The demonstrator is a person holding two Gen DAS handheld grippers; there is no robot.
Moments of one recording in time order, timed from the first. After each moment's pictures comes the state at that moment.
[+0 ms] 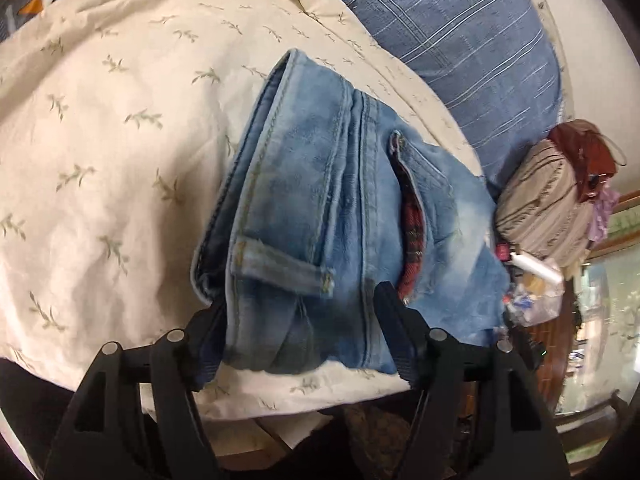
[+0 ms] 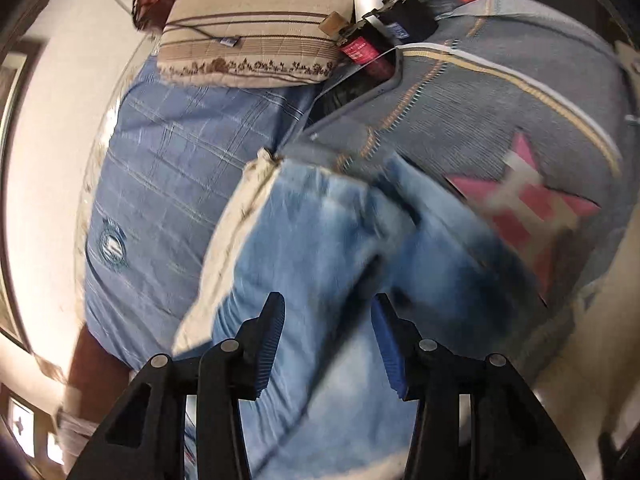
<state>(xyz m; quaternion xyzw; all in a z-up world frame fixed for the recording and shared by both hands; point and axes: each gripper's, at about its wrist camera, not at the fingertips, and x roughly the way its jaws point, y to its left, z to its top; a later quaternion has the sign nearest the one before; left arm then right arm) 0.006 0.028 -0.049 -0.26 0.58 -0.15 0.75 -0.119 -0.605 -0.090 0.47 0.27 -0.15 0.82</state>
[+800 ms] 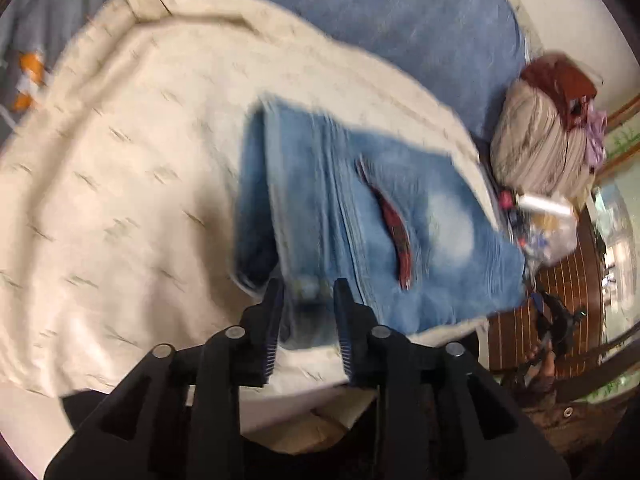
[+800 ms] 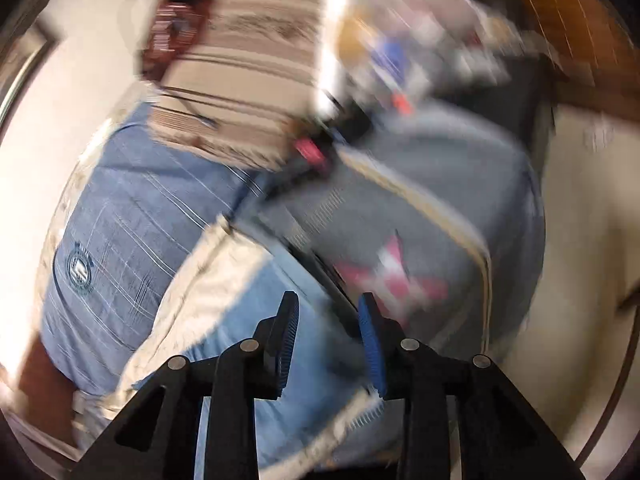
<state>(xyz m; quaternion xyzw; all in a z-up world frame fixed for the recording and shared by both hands) -0.009 0.062 0.004 -0.16 0.56 -0.20 0.79 -0.201 -0.584 -0.022 0.33 0.20 -0.26 0.88</state>
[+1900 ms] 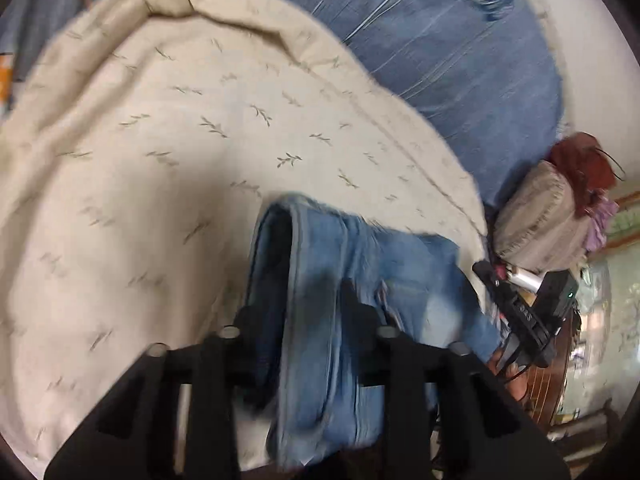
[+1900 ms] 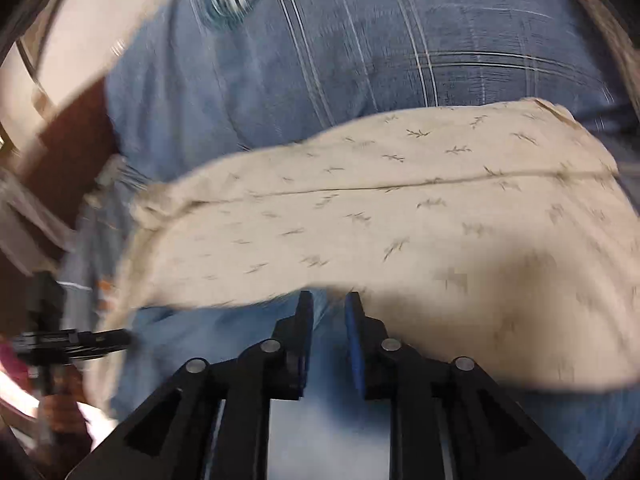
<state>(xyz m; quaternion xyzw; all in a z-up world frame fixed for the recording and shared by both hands) 0.071 0.065 -0.006 -0.26 0.57 -0.18 0.76 0.058 -0.375 -0.046 0.17 0.43 0.09 0.88</state>
